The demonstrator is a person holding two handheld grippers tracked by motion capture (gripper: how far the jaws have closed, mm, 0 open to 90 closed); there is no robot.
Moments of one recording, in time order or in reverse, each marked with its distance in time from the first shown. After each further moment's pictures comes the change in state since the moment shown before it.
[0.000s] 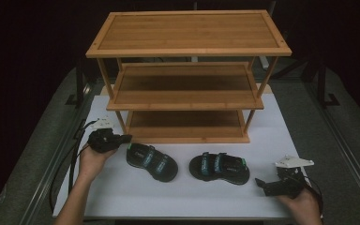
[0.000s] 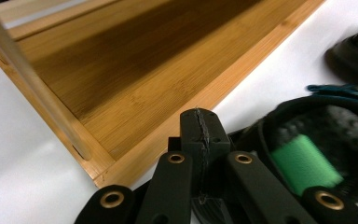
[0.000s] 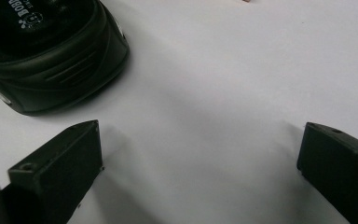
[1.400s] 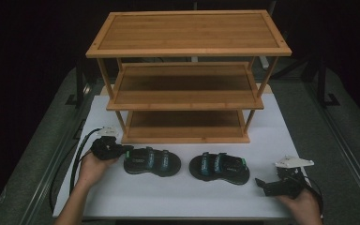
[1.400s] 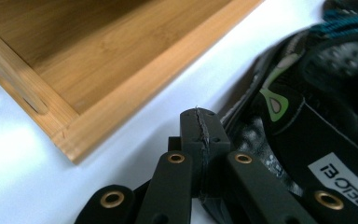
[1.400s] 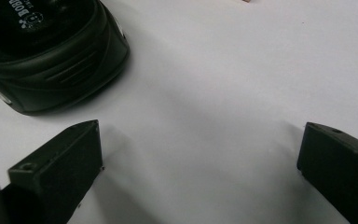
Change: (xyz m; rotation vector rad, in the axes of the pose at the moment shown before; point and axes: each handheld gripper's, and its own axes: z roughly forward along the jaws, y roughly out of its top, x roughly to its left) left arm -0.006 -0.025 0.006 0.115 -0.057 0.004; right arm 0.000 0.000 0.000 -0.001 0.000 -0.001
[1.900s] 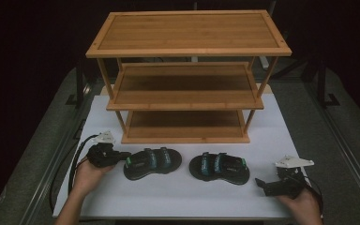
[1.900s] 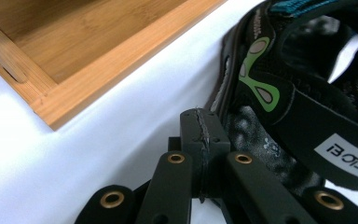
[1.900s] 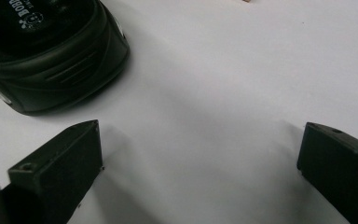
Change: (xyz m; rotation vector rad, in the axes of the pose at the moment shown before) left arm -0.014 -0.013 -0.012 0.013 -0.017 -0.014; right arm 0.000 0.000 0.000 0.003 0.000 0.002
